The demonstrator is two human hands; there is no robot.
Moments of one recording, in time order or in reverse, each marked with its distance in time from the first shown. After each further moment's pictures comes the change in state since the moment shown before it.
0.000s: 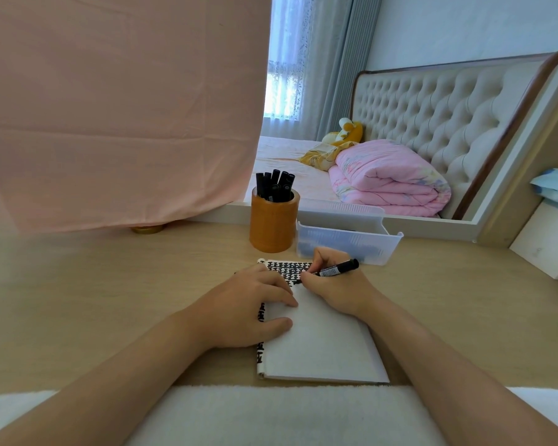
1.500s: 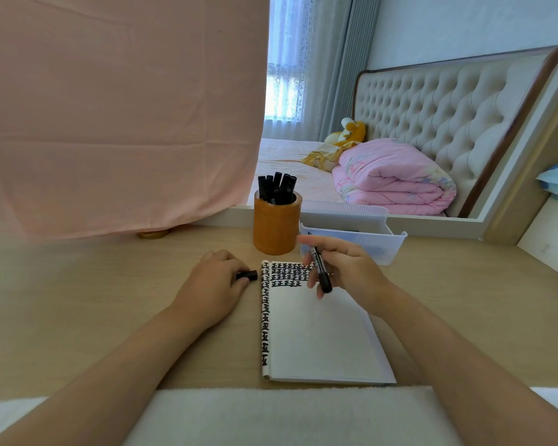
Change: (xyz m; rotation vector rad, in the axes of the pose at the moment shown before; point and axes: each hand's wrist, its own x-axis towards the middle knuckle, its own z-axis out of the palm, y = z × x) left_hand -0.004 -0.040 -0.005 0.088 0.247 -0.469; right_hand 0.002 -0.017 -0.018 0.562 -0.182 0.112
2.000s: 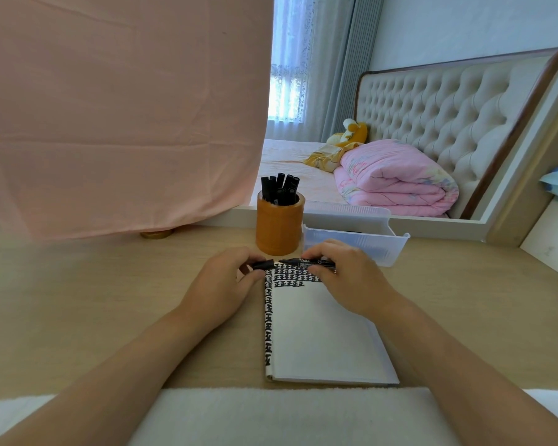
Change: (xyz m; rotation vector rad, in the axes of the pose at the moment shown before) left_hand -0.008 0.021 -0.013 -0.291 0.129 0.152; right_hand -0.003 0.003 0.005 -0.887 0.182 -0.259
